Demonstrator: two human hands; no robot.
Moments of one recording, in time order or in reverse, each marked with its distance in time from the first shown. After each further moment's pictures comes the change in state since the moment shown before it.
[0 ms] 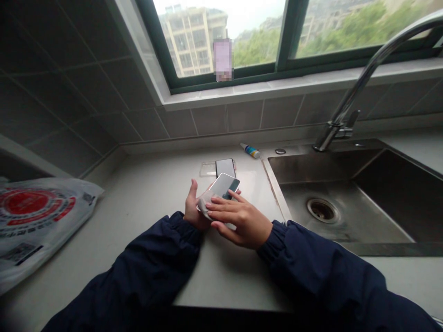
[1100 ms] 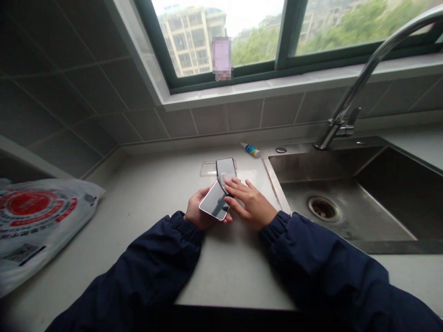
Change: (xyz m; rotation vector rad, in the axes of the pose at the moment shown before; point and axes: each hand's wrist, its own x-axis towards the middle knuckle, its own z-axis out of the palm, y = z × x) left_hand 0.003 0.005 -0.015 0.178 -0.108 -0.141; right_hand -0.004 0.038 -0.003 -0.032 0.035 0.342
